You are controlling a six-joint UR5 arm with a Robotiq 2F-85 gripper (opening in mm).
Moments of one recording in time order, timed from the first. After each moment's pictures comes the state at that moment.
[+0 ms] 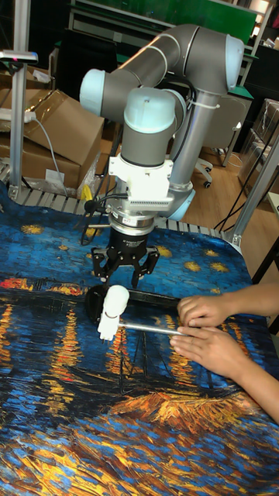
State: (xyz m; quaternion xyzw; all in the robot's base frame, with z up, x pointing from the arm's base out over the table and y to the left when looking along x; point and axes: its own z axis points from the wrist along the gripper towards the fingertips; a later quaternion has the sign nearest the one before) arm 0.507 -0.008 0.100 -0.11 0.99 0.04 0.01
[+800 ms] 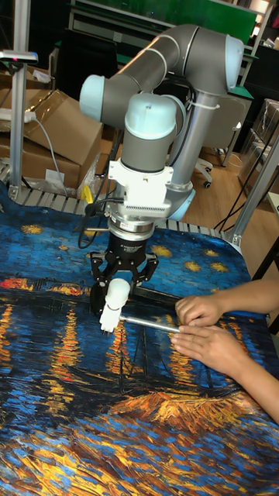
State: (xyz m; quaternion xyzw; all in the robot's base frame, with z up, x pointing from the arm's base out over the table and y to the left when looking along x) arm 0.511 -0.010 0.094 -0.08 1.00 0.04 0.00
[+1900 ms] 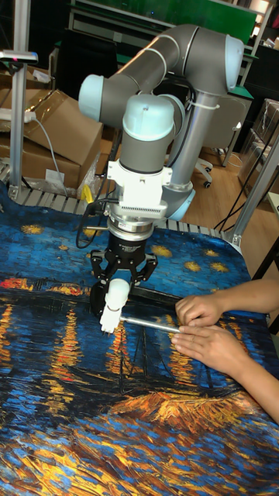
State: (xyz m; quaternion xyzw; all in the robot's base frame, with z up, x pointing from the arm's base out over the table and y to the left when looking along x) arm 0.509 -0.012 0.091 -0.05 1.00 0.04 0.00
